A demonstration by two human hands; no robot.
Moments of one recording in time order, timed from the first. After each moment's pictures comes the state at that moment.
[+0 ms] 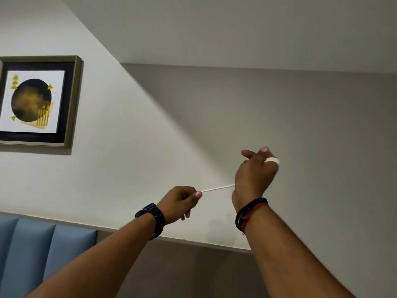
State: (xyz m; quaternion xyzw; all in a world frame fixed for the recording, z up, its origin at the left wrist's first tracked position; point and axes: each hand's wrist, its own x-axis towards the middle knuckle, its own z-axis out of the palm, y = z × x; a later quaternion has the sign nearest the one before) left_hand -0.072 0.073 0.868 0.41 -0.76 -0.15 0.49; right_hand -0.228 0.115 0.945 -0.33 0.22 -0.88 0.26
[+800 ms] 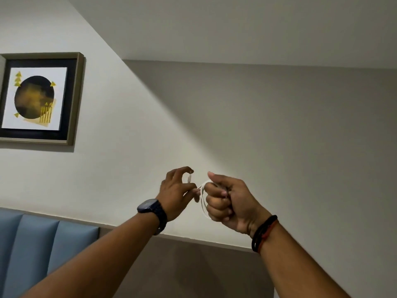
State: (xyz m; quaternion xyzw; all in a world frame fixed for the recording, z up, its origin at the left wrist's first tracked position) left_hand -0.059 0.058 0.866 0.45 -0.75 0.20 0.44; right_hand -0.240 0.111 0.900 -0.68 0.13 -0.34 0.63
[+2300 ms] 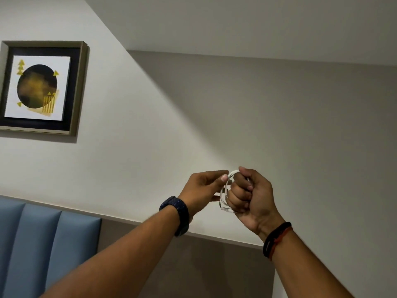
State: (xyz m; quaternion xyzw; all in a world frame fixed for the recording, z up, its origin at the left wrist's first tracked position) left_hand -0.119 0.100 0.880 0.31 -0.66 -0.35 0.59; right_hand -0.258 0.099 0.887 -0.59 0.07 -0.55 0.59
